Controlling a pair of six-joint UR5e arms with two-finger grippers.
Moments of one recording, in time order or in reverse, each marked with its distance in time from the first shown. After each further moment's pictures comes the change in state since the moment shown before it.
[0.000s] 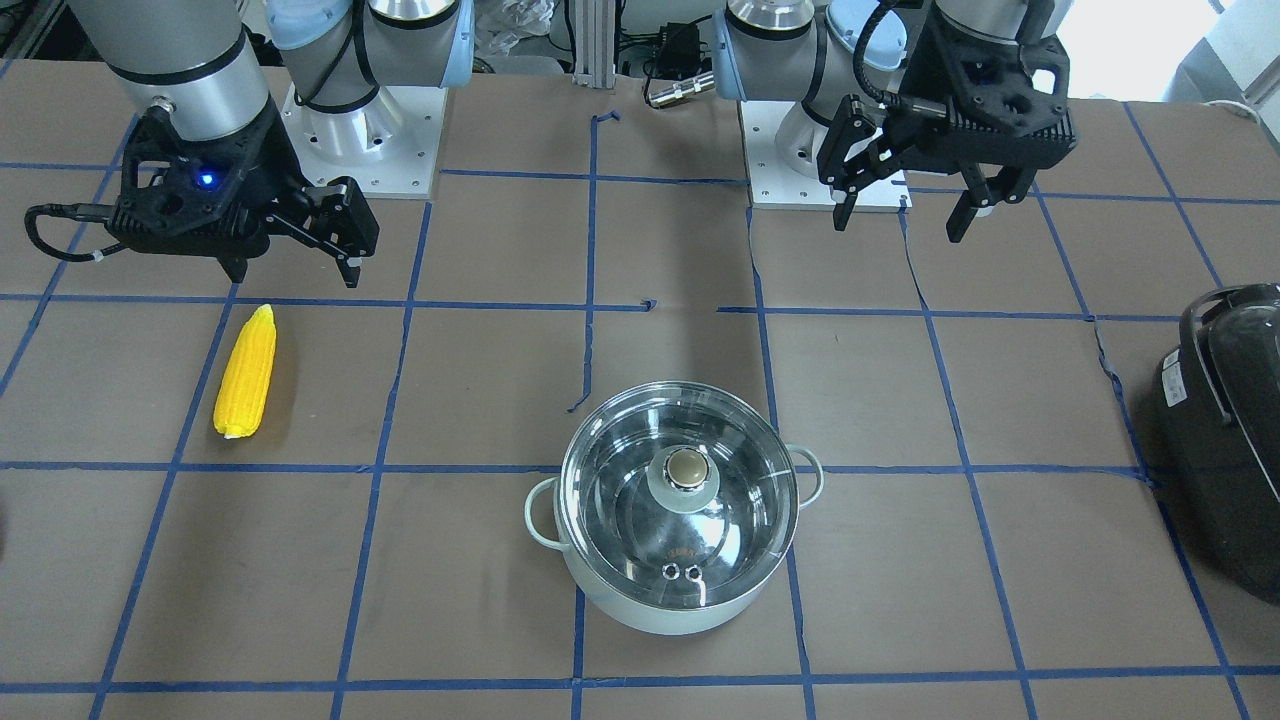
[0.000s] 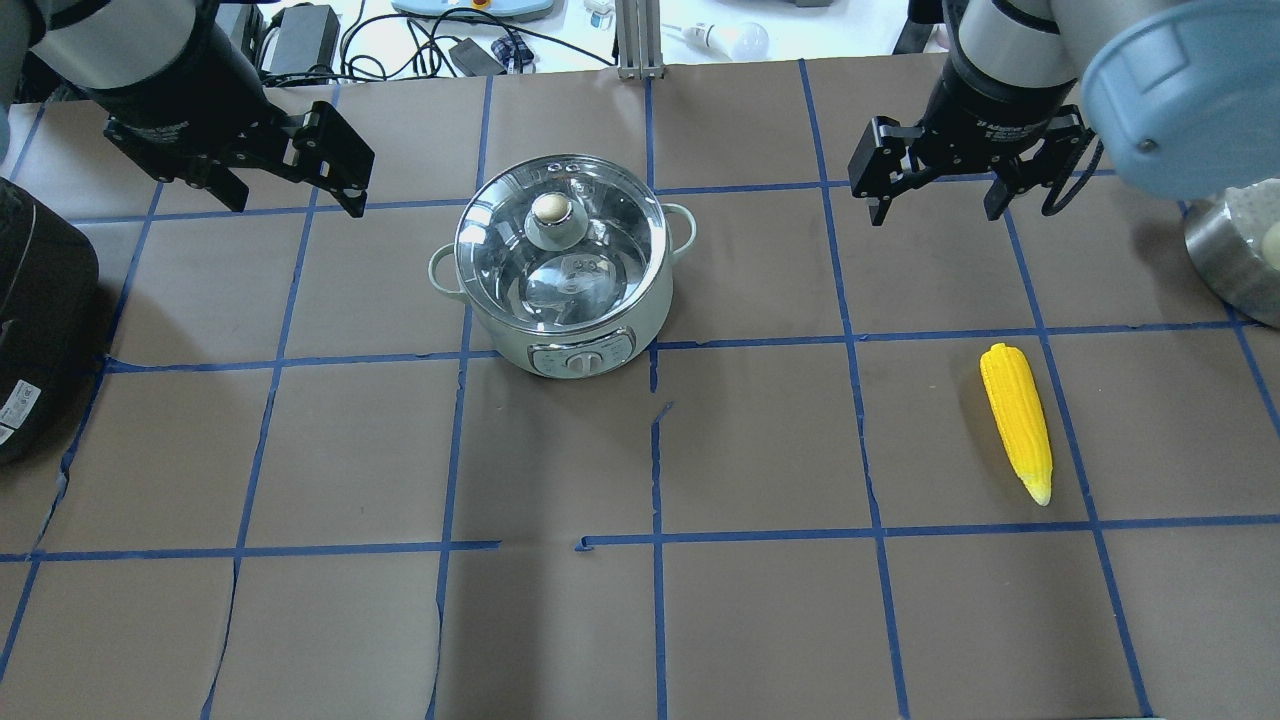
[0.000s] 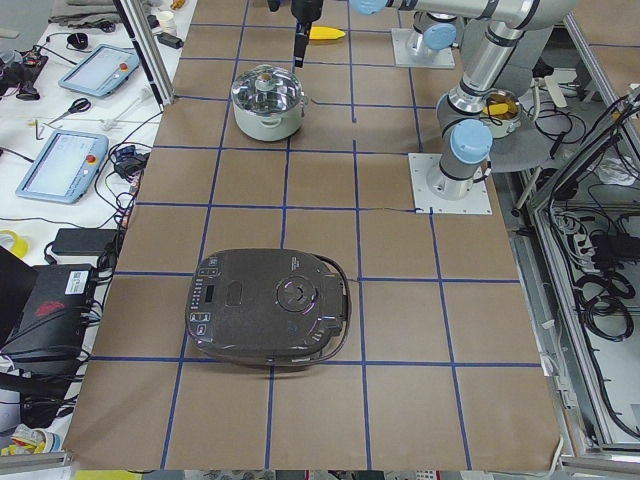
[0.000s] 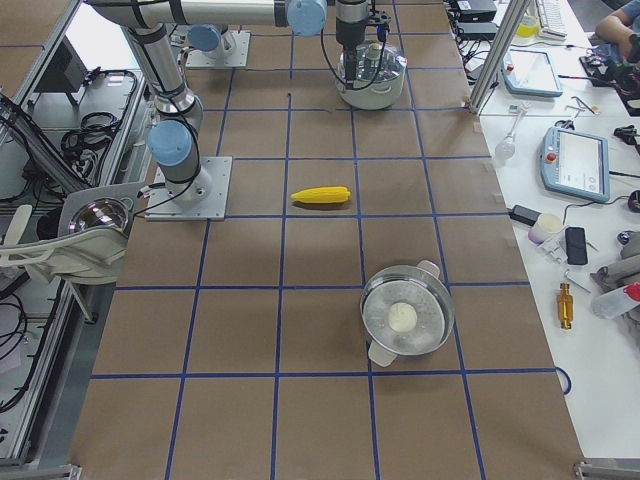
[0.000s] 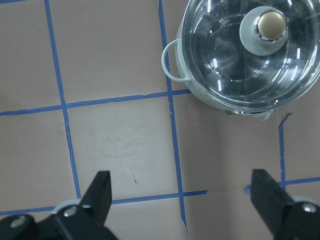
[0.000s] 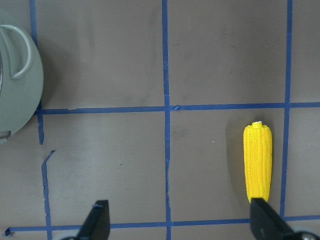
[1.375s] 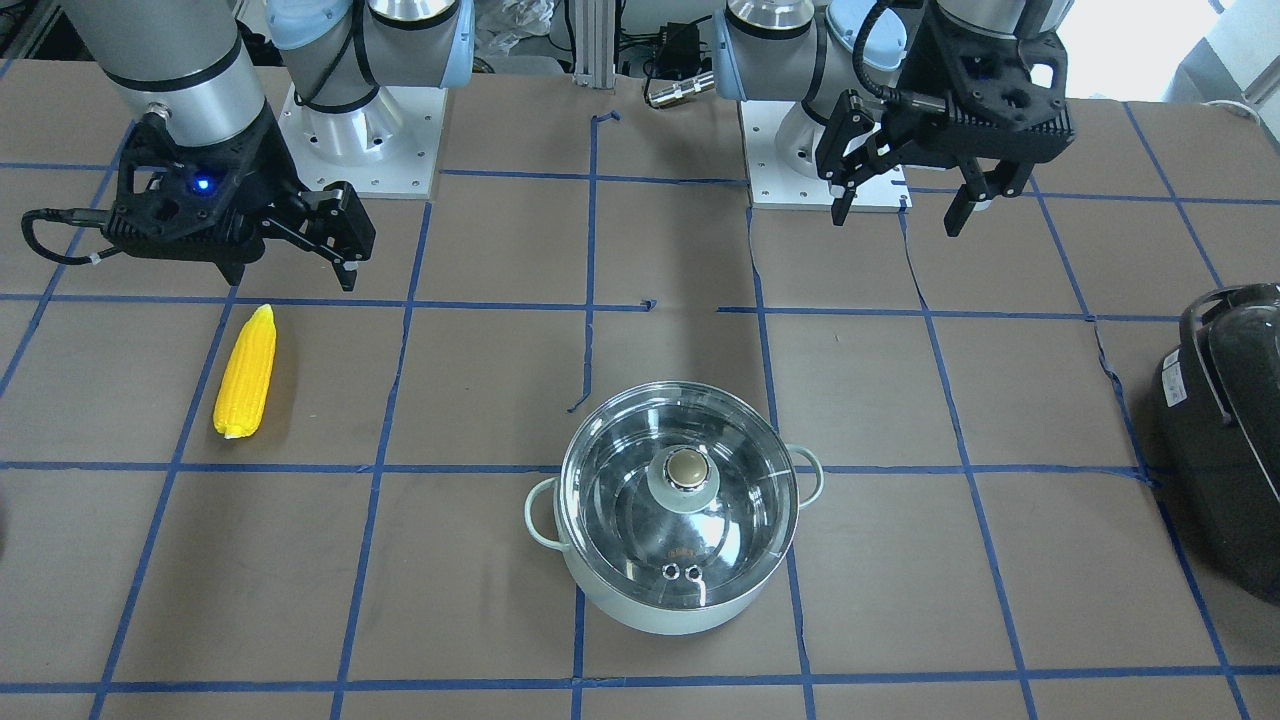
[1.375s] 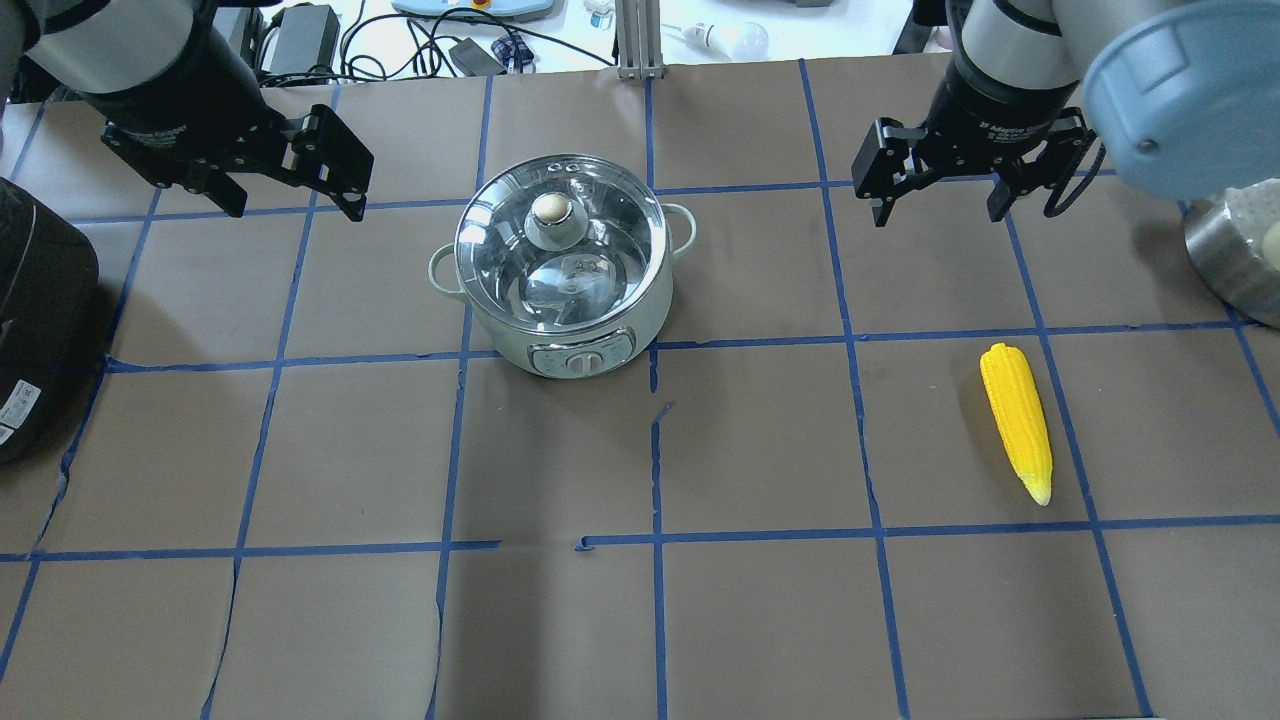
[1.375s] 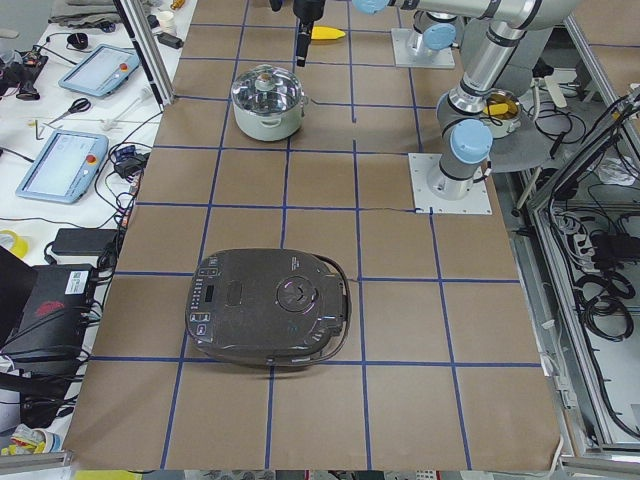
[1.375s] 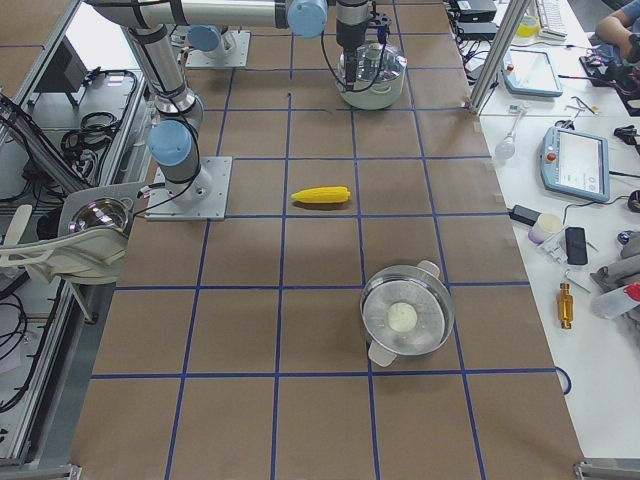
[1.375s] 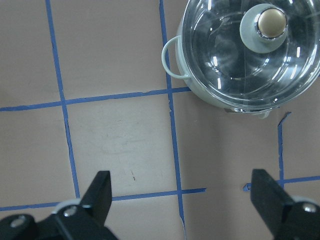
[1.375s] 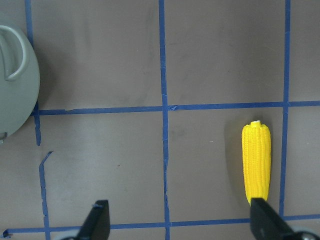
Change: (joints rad) left arm -0.001 0.007 -0.005 -0.010 -0.001 -0.012; right arm -0.006 0.003 0.005 -0.003 -0.002 0.001
